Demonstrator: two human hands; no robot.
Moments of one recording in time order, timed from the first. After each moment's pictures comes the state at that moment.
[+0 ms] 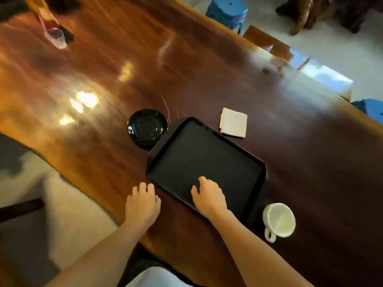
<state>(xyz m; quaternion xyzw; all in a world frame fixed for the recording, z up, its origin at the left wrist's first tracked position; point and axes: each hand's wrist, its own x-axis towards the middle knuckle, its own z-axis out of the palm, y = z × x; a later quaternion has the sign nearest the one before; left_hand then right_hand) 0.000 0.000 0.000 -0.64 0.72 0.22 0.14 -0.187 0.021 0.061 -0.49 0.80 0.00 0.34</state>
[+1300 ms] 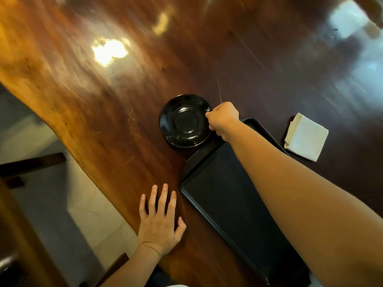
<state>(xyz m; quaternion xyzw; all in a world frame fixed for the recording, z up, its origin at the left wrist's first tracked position) 0.040 0.008 -0.084 -0.63 0.76 0.18 0.07 -0.143 -0.270 -0.008 -0.37 0.80 -0.09 0.46</state>
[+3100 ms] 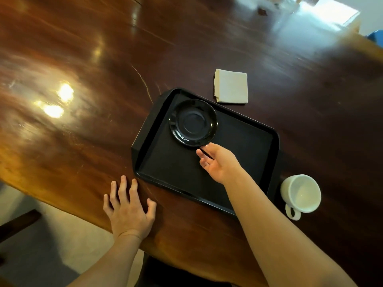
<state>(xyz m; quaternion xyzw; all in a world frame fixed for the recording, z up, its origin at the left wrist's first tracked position) 0.033 0.013 -0.090 -0.67 0.73 0.12 0.02 -0.230 -0.033 0.001 0.19 0.62 -0.49 0.58</state>
